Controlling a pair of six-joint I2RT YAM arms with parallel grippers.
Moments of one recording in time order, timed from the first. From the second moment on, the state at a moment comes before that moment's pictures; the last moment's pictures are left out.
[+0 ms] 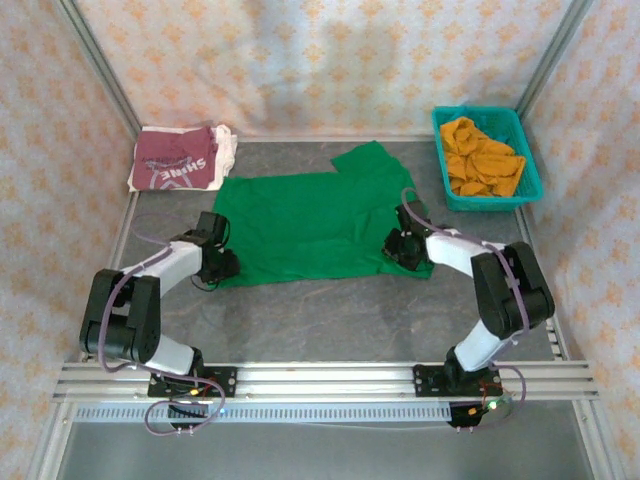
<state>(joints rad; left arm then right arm) -0.09 1.46 0.71 -0.55 0.01 -0.54 0.31 1.61 0.81 -0.29 -0.10 0.87</state>
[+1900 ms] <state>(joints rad) -0.10 1.65 0.86 -0.38 0.03 -0.58 0.31 1.79 1.01 -0.30 -0.04 0.75</state>
